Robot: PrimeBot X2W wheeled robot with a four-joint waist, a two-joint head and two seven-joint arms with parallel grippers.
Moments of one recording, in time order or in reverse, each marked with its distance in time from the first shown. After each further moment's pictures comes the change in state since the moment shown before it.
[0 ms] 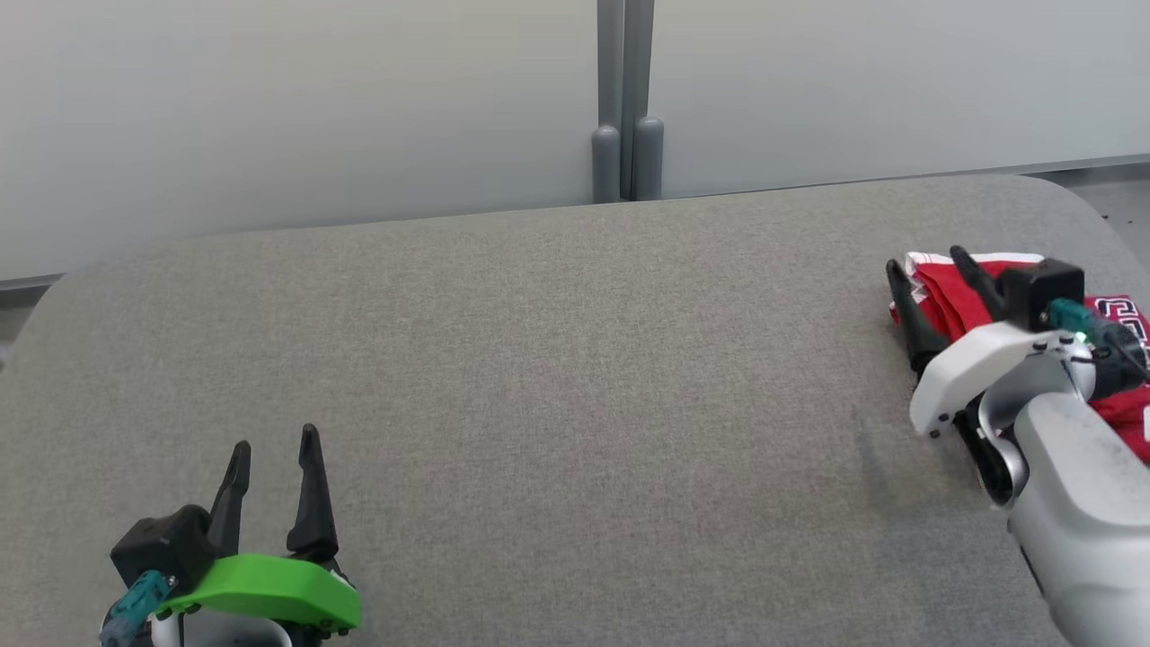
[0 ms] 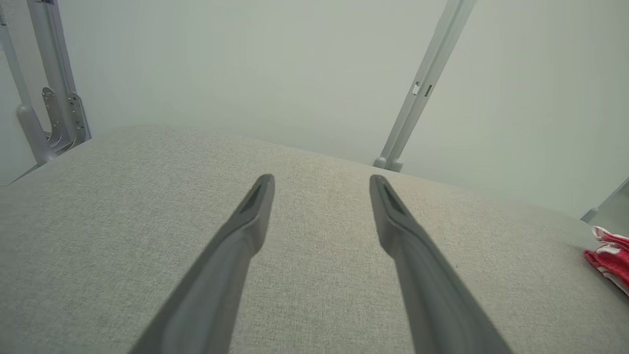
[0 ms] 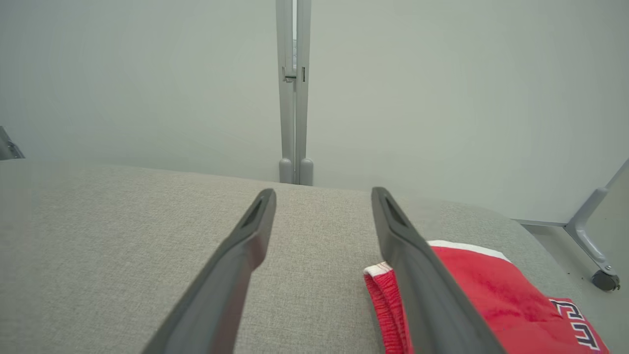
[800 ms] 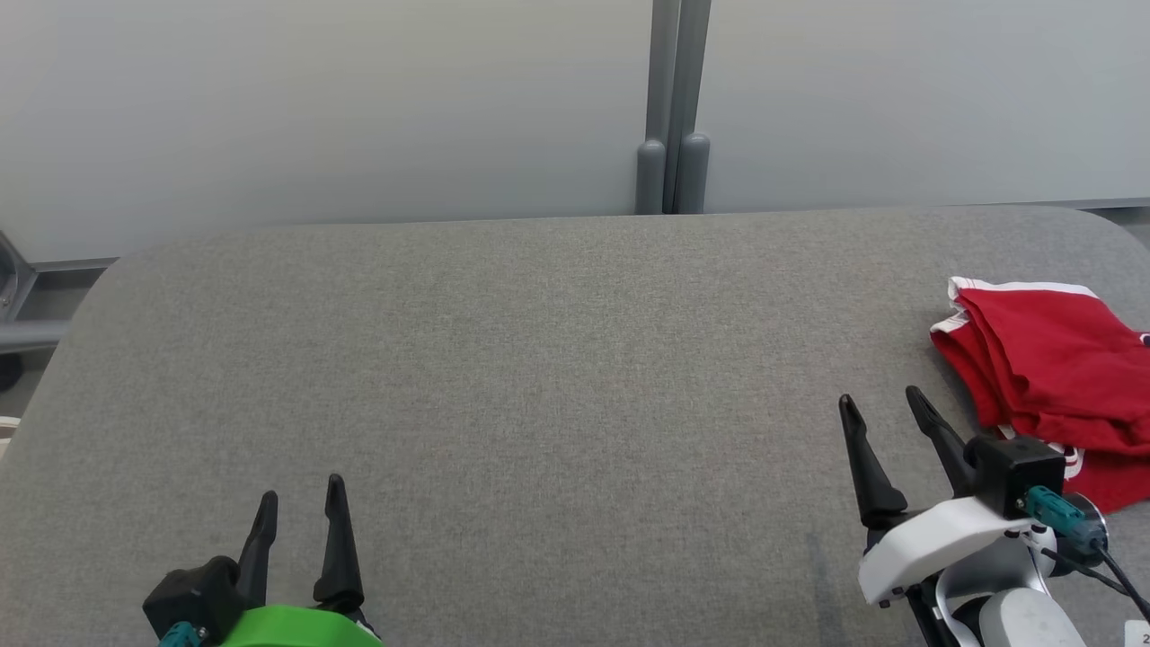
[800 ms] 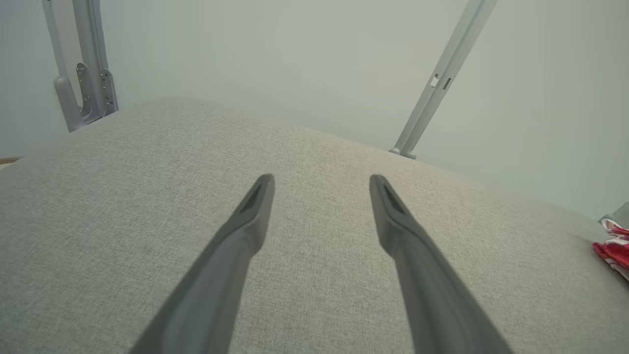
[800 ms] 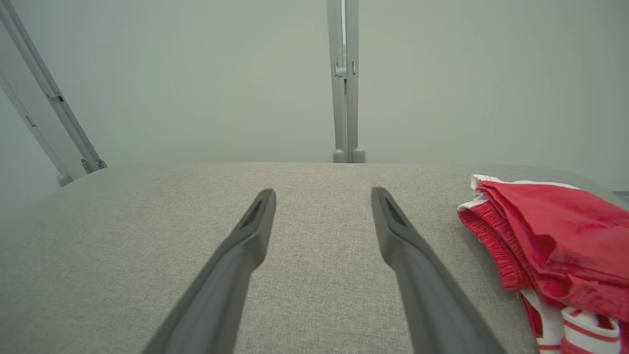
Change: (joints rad) left arm 0.116 -0.069 0.045 -0.010 0.068 -0.028 -0.001; right arm 0.585 0.286 -0.277 -0.700 -0.215 0.000 0.170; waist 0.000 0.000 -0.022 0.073
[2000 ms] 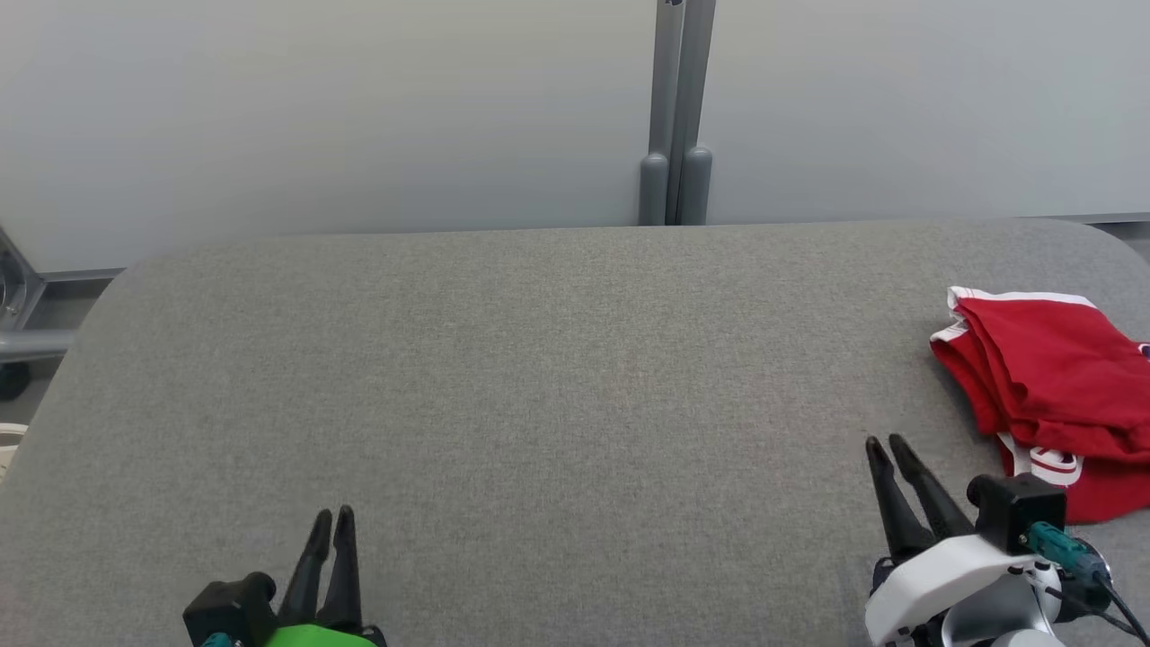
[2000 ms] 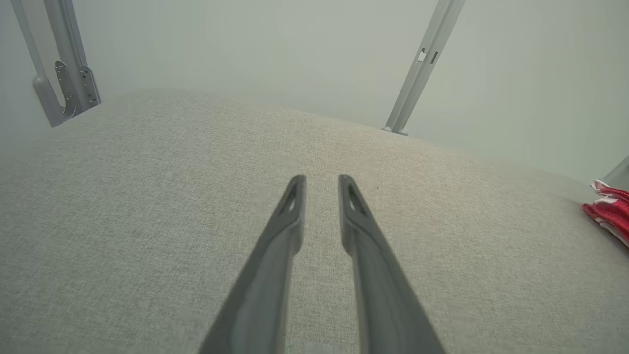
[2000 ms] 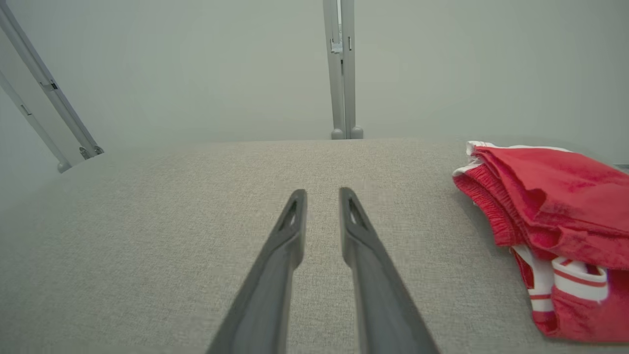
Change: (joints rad) left arm 0.005 0.019 -0.059 0.020 0.029 -0.017 0.011; right arm 0.073 0.003 -0.011 -0.040 0.014 0.000 0.031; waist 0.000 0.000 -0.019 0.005
